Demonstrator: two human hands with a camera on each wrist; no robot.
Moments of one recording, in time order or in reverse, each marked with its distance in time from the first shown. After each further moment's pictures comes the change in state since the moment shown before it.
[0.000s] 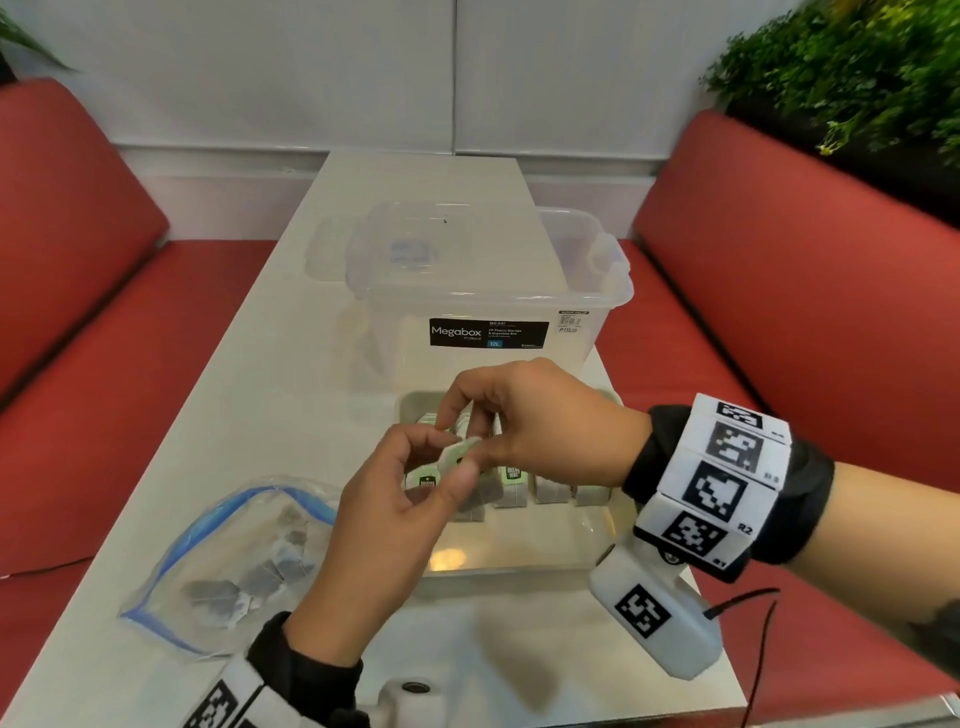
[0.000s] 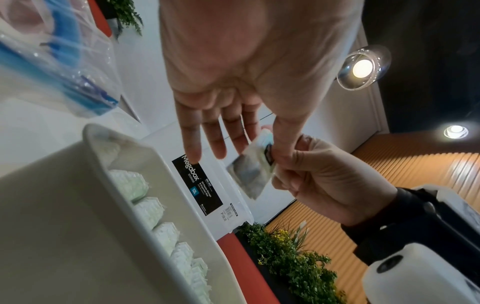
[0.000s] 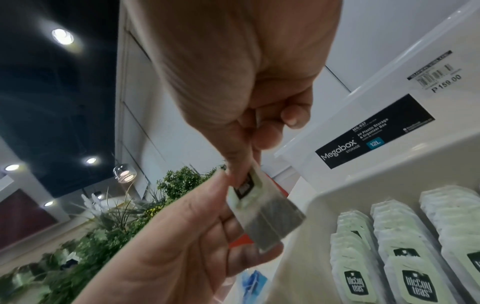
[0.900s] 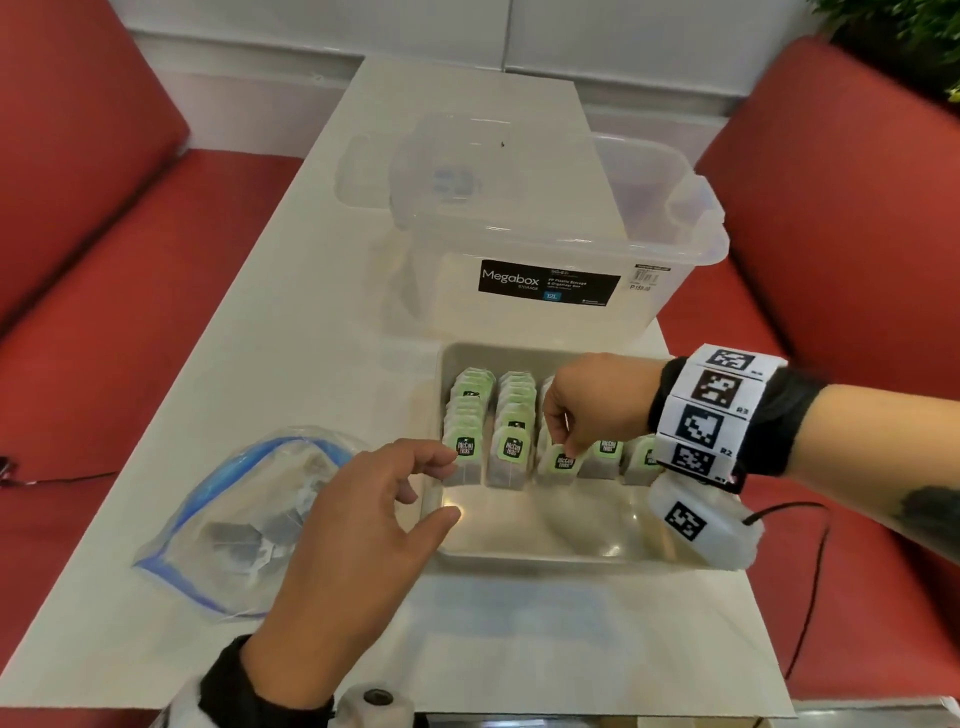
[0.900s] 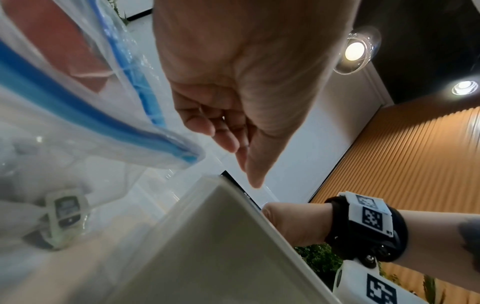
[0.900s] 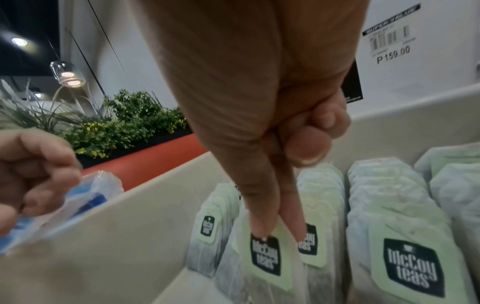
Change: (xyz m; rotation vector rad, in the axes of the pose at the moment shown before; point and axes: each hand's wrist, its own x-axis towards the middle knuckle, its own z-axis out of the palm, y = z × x) left_hand -0.018 -0.035 -0.040 0.478 -0.011 -0.041; right_hand 0.058 0.073 0.026 -0.562 -0.561 0.191
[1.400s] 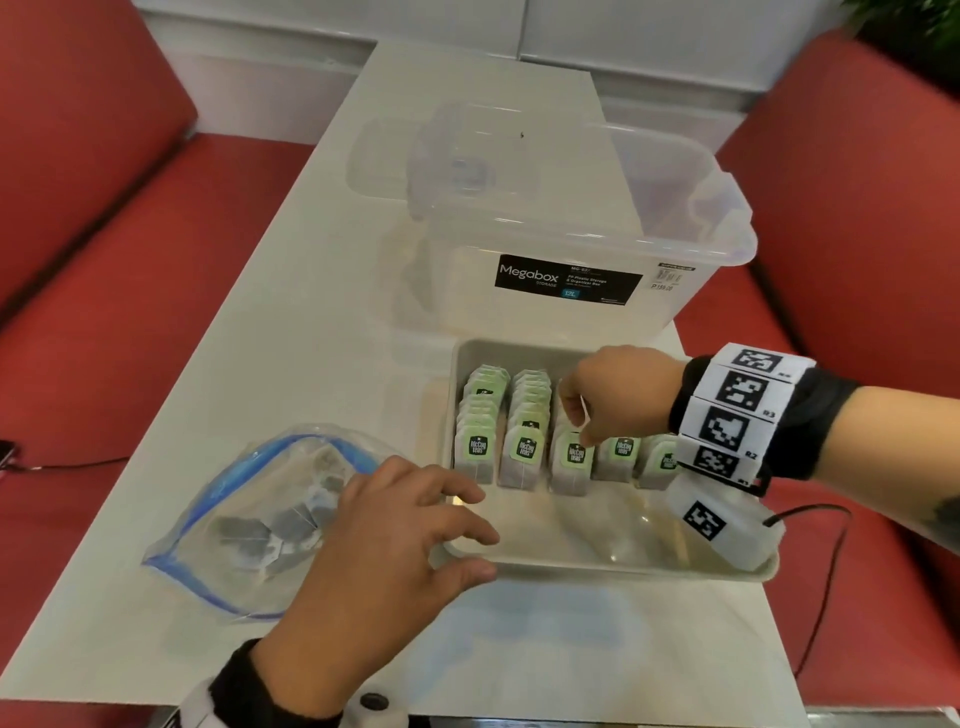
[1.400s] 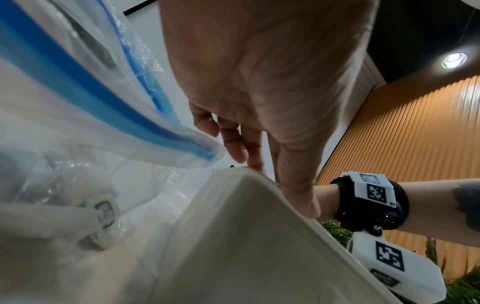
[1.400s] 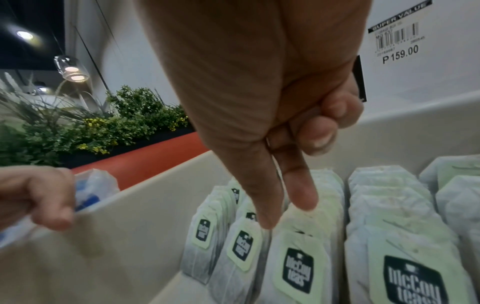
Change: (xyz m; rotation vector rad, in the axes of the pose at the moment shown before) left_hand 0.002 -0.021 0.006 0.273 -0.222 0.234; right_hand 0.008 0.003 0.000 -0.073 0.058 0.085
